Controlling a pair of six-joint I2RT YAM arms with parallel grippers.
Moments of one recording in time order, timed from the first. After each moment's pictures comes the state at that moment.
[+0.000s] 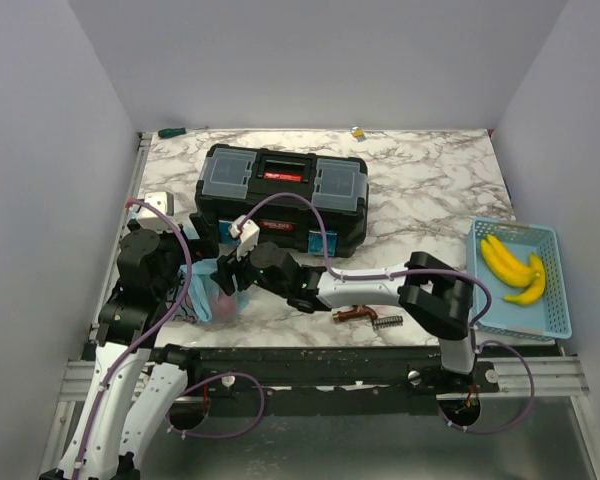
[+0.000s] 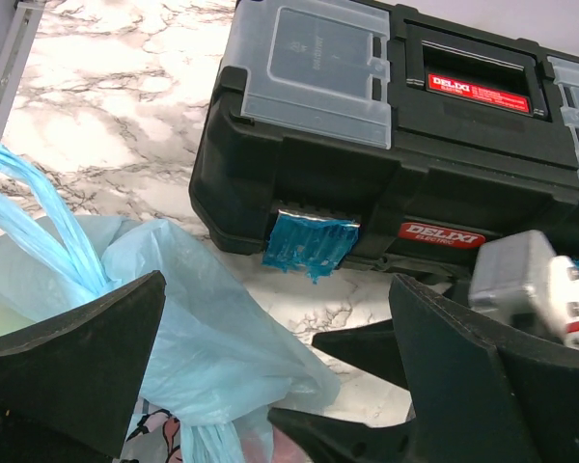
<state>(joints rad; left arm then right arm) -0.21 0.57 0.81 -0.50 -0.10 -0.25 1.21 1.94 1.24 0.46 0.19 0.30</state>
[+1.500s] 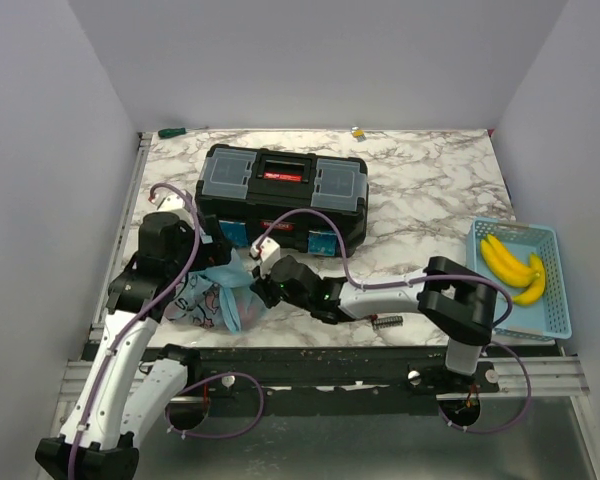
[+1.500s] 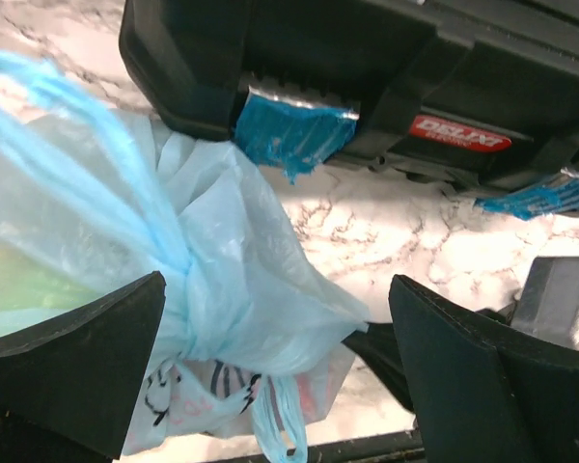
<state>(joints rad) -0.21 0.76 0.86 -0.67 0.02 -0.35 1.21 1.85 1.04 0.37 0.18 0.26</state>
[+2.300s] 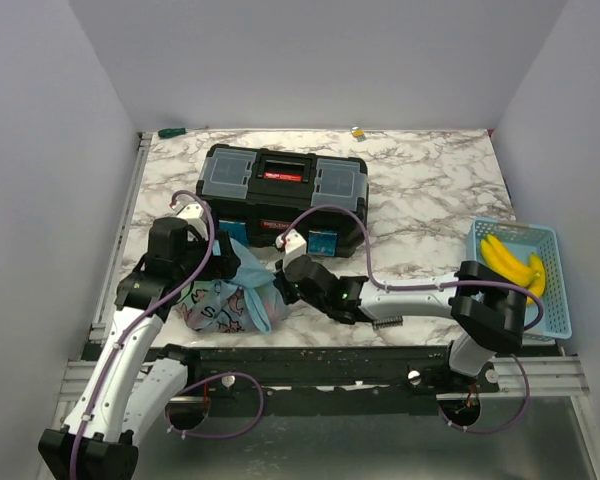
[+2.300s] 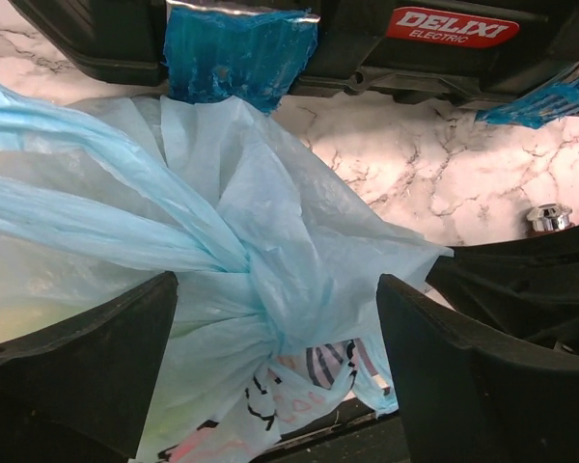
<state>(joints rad) -0.22 0.75 0.77 -0.70 0.17 -0.27 1.19 1.67 0.94 0.21 0.34 0.42</state>
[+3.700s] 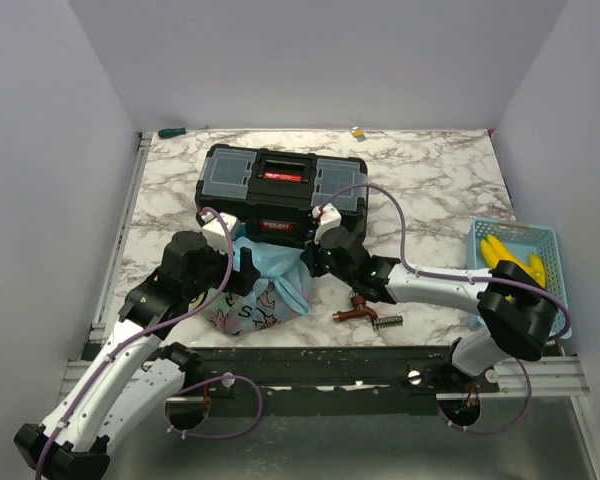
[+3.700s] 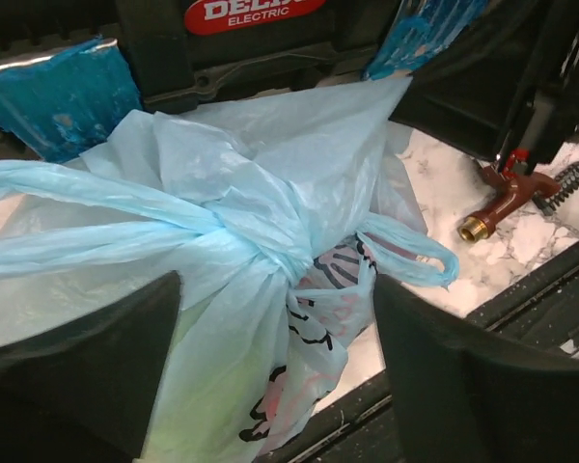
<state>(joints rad) -0.47 0.67 0.72 -0.60 0.14 -0.18 0.98 1.53 0.82 0.23 0.25 0.39</state>
